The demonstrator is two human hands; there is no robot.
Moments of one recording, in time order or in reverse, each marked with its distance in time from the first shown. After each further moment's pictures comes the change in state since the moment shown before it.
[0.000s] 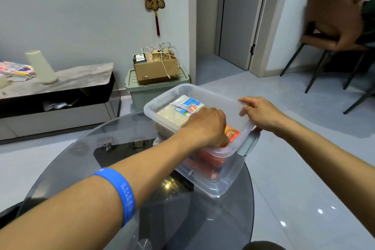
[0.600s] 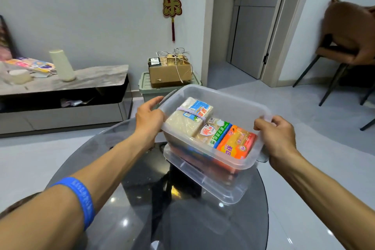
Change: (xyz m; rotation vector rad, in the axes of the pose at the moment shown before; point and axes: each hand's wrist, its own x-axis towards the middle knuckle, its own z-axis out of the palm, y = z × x) left_hand -0.042 -0.147 -0.023 -1.079 0.624 -0.575; right_hand -0.044 -0.018 0.053 0.611 0.393 0.197
